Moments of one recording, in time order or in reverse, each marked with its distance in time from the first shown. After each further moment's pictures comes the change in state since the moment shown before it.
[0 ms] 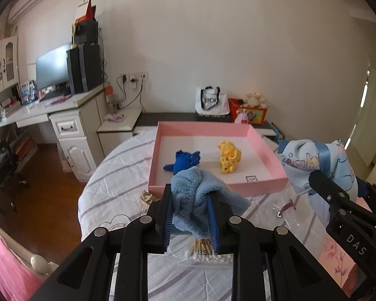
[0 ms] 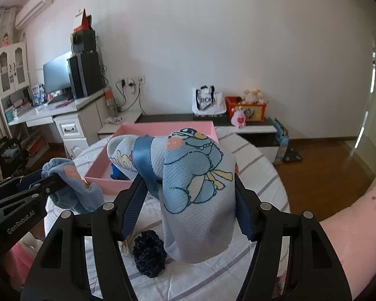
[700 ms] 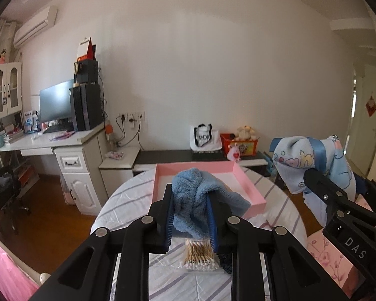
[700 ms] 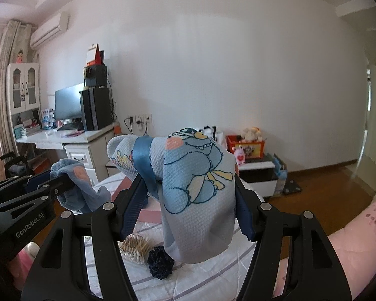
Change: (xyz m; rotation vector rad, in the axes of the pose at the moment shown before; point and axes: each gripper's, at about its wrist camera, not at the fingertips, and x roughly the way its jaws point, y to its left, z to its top) left arm -0.106 -0.009 -0.031 0.035 -0.215 -0.009; right arm -0.091 0.009 0.006 -0.020 -0.227 0.013
